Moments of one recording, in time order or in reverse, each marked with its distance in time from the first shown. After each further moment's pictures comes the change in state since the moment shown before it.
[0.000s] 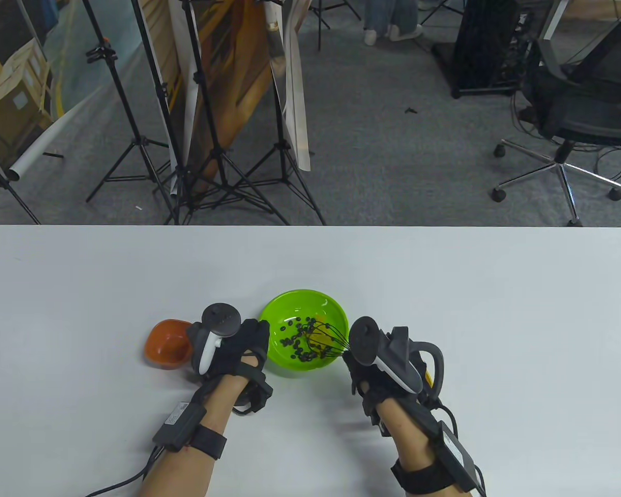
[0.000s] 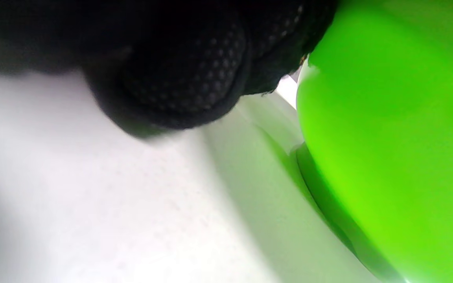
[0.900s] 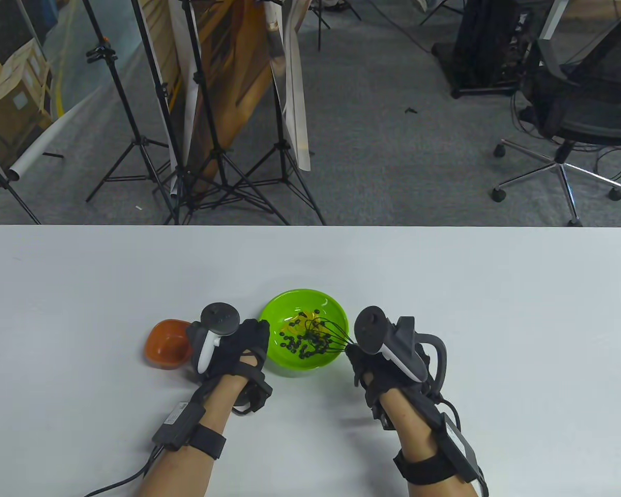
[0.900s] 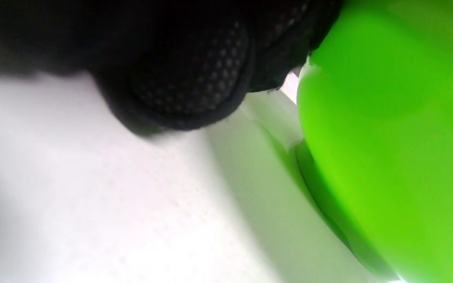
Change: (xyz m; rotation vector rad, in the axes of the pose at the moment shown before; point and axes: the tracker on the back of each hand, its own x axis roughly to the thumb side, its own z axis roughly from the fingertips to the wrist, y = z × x) left_hand -0.002 0.000 -0.002 -0.024 0.005 0.016; right_hand -0.007 0.004 -0.015 0.047 0.031 -0.041
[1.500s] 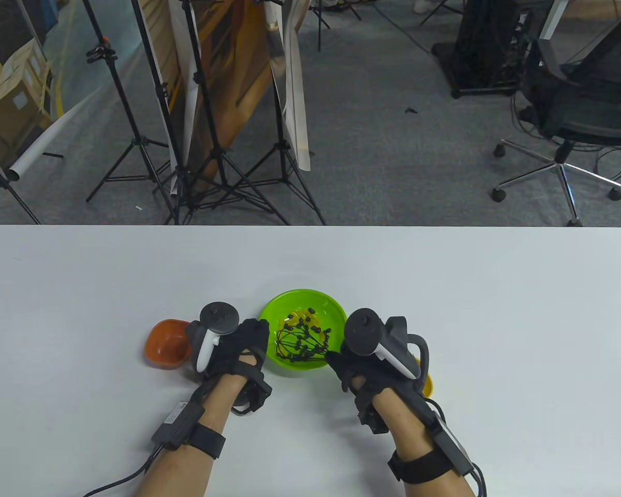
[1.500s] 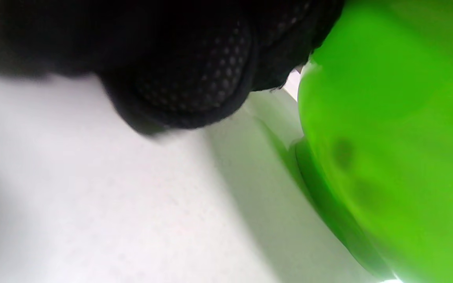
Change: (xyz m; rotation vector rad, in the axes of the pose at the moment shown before) left_hand -0.002 0.000 -0.002 -0.023 0.006 0.014; right_hand 0.012 0.001 0.005 0.143 -0.175 -0.113
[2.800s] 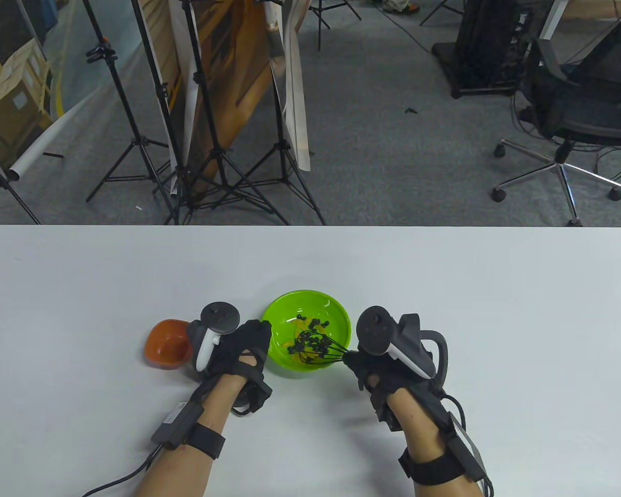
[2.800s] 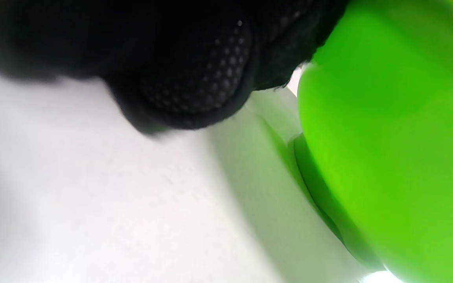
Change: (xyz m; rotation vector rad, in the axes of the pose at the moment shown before) left_hand 0.000 -0.003 -0.003 -0.041 -0.014 0.009; right_hand -0.011 -0.016 0.004 -0.092 0.063 0.104
